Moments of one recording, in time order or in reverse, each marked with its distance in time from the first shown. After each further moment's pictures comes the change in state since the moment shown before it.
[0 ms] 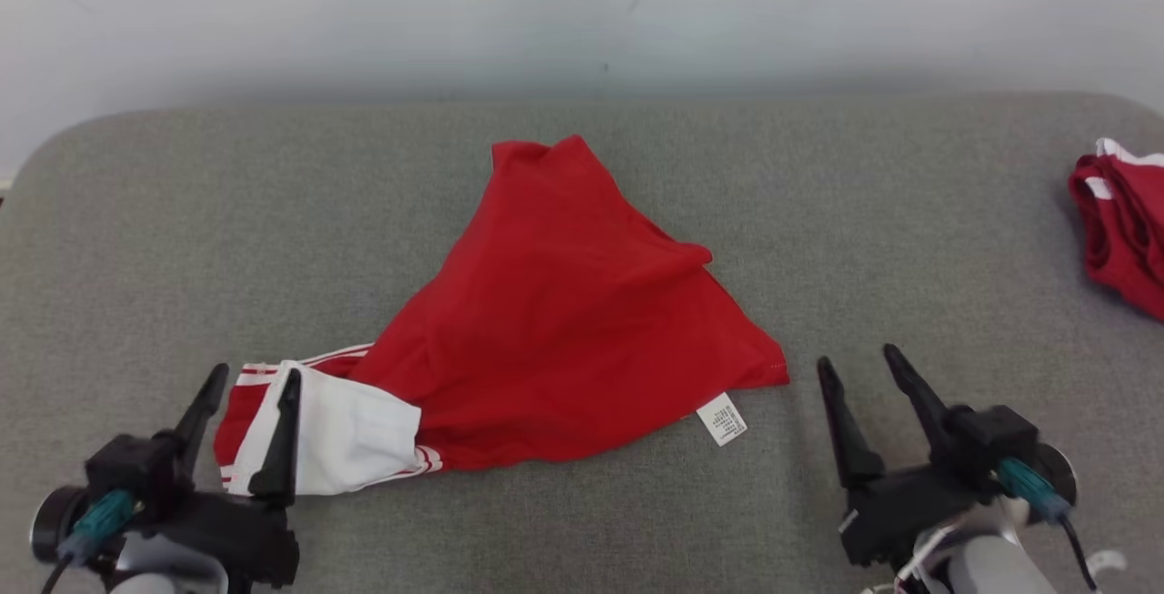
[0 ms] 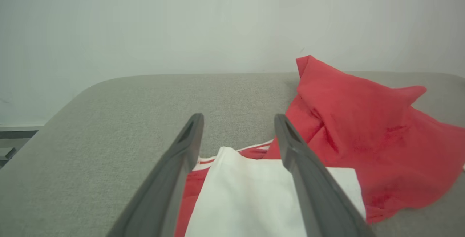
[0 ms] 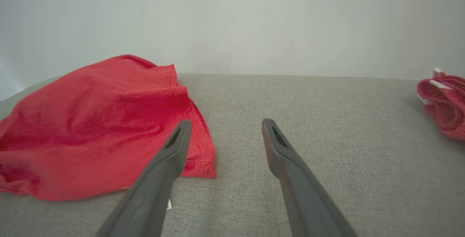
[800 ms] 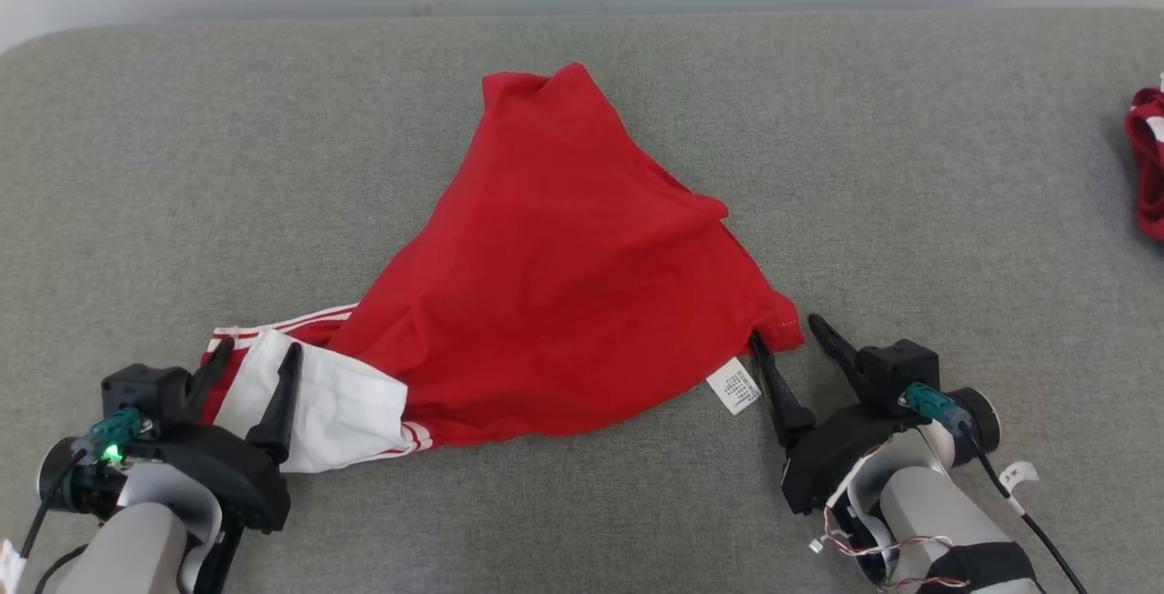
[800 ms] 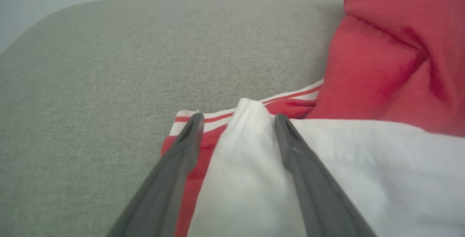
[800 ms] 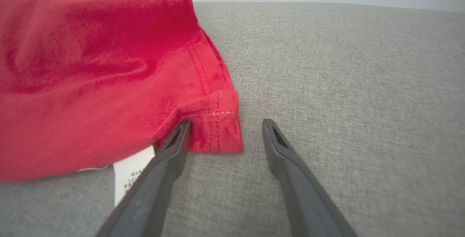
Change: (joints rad) left arm -0.277 0.084 -0.262 0.373 -0.200 -0.001 -0.004; right arm -0.297 0.044 0.161 0.426 0.035 0.000 -0.029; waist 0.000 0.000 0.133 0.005
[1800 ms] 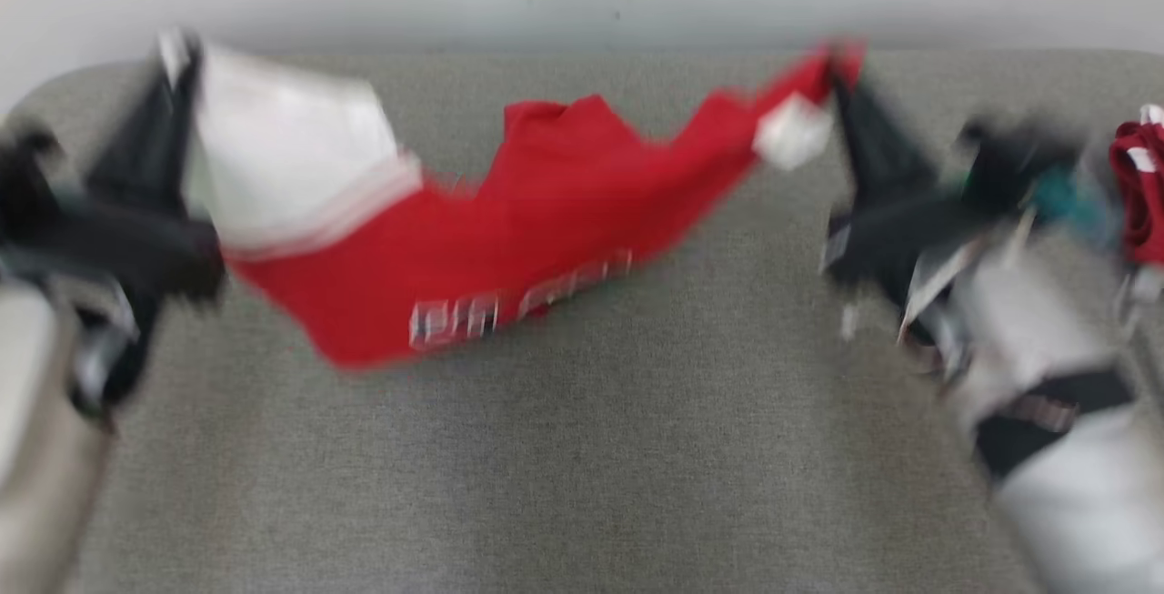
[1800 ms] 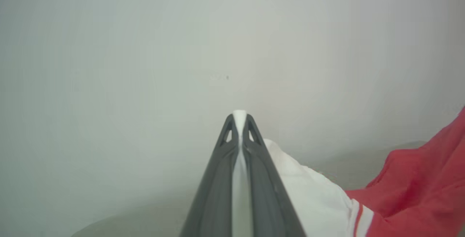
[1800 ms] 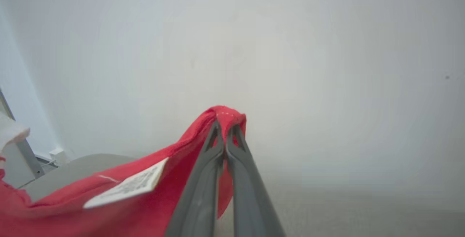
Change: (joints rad) left arm -0.236 0.122 0.031 -0.395 -0.048 0.000 0.019; right arm -0.249 -0.110 0.023 -0.296 0.170 0.000 0.033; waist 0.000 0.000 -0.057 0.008
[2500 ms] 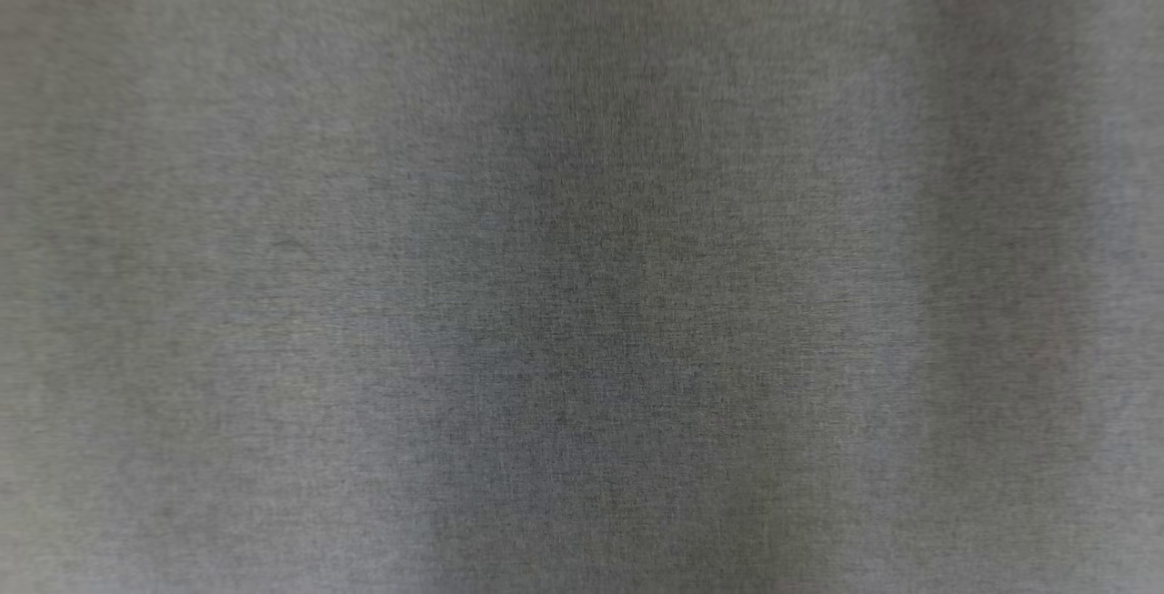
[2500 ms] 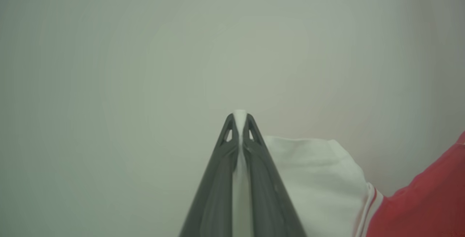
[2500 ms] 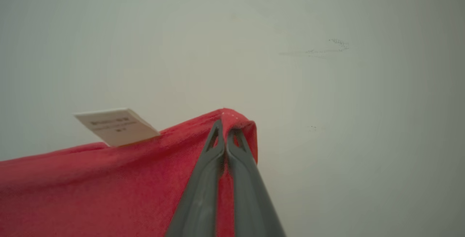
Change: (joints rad) left arm -1.240 0.021 -0.156 0.360 -0.216 0.000 0.141; right arm -1.190 0.000 -0.243 0.376 -0.147 0.000 0.236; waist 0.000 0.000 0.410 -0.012
